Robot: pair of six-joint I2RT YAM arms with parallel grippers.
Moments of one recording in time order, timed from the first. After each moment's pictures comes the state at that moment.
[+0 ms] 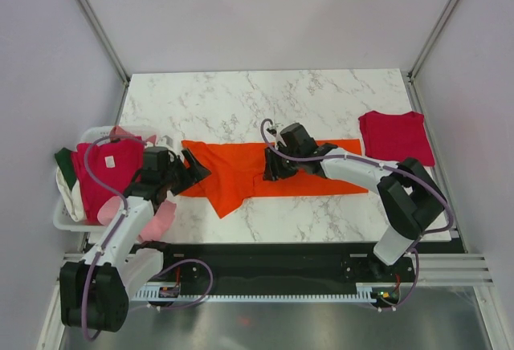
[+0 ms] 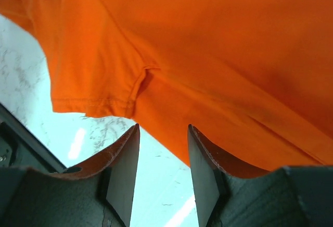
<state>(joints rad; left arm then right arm) -0.10 0.96 0.54 -0.32 0.22 -0.62 0.69 1.68 1.03 -0.18 -0.26 0.38</state>
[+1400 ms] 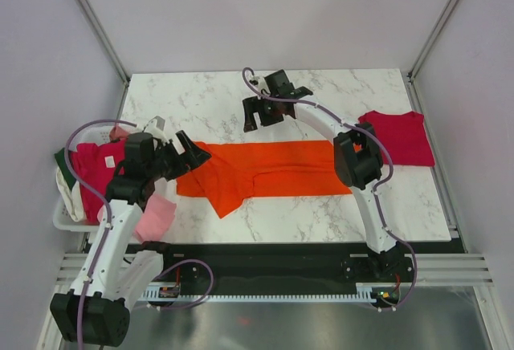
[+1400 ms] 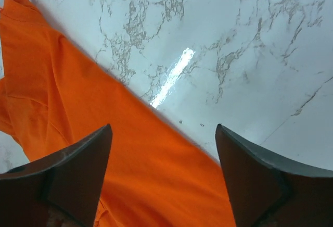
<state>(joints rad) -0.09 0.84 0.75 -0.50 0.33 -0.60 0.53 2.31 2.01 -0.55 -0.34 0.17</state>
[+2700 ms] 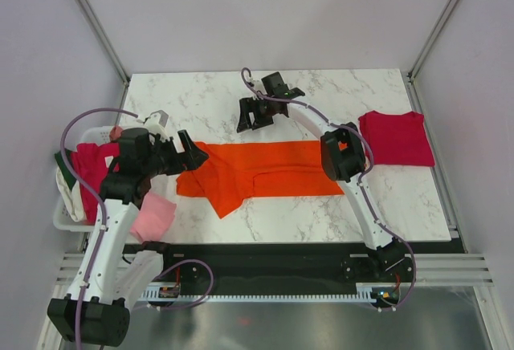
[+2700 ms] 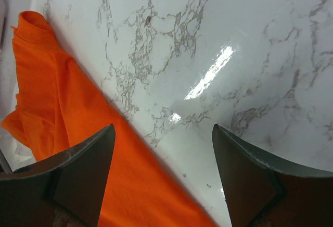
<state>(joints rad) -0.09 0.85 0.87 -0.60 0.34 -0.37 0.51 2.60 2.33 -0.59 -0.53 0.22</state>
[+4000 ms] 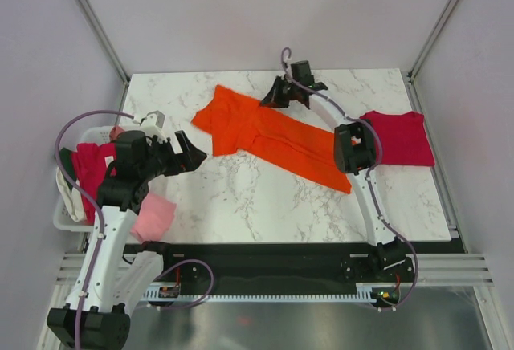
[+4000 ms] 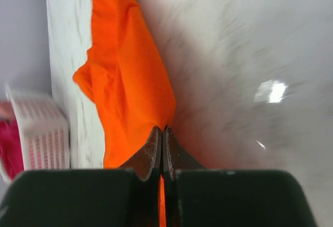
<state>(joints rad) -0.09 0.80 0.87 -0.60 0.32 -0.37 0.37 2.67 2.37 -0.41 -0.58 0.60</state>
